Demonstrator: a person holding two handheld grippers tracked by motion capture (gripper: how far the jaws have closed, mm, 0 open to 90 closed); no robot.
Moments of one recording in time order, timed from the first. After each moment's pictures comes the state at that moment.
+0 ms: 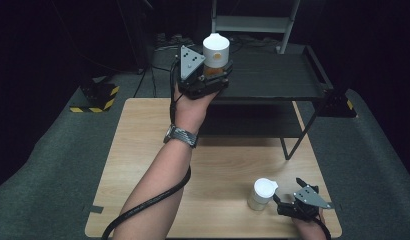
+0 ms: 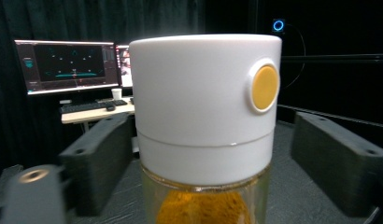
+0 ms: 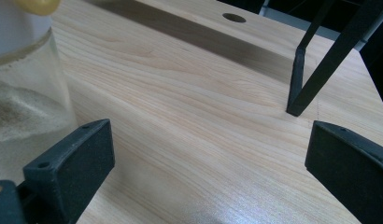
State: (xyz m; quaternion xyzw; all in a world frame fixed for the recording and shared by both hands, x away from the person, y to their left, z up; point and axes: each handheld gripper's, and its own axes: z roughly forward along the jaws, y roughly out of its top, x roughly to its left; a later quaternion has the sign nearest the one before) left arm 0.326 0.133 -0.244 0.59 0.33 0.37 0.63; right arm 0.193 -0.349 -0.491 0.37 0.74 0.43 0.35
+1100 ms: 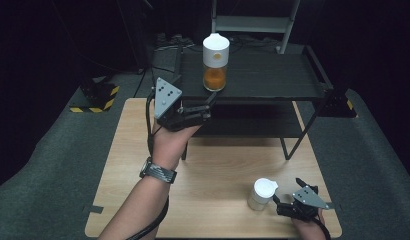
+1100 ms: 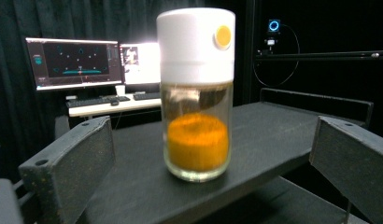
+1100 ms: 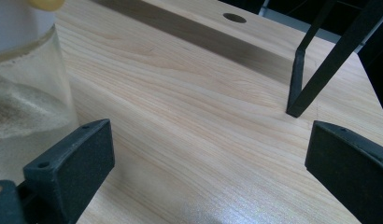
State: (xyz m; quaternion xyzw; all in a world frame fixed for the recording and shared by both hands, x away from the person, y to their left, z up) left arm 0.256 0.175 -0.276 0.60 0.33 0.37 0.63; right arm 0.192 -0.346 -0.491 0.37 0.75 0.42 0.36
